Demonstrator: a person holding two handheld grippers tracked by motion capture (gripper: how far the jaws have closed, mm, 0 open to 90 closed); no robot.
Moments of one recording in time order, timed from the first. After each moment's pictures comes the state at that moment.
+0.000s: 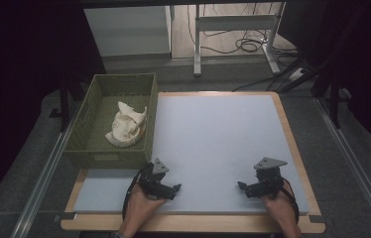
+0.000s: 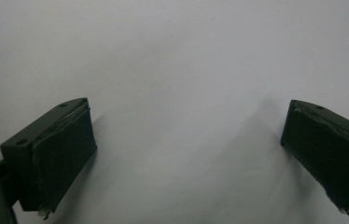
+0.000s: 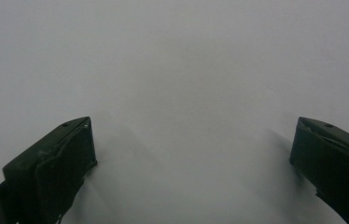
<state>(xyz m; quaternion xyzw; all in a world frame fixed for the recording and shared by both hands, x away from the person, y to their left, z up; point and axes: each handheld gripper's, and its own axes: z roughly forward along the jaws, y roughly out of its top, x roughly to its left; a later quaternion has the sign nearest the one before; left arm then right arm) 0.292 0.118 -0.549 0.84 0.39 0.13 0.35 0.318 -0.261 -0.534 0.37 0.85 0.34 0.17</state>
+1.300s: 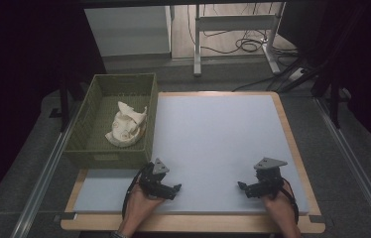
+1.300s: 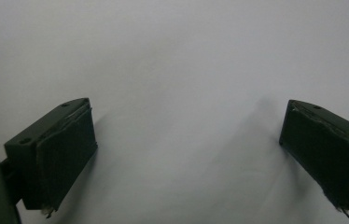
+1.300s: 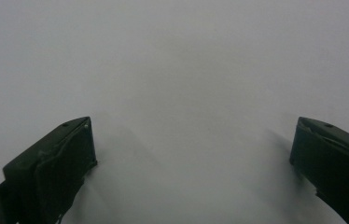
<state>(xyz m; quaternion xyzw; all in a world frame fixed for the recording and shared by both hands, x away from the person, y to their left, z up) 0.292 0.115 -0.547 0.84 0.38 0.13 0.35 0.317 -0.261 -0.534 0.37 0.85 0.34 0.17</state>
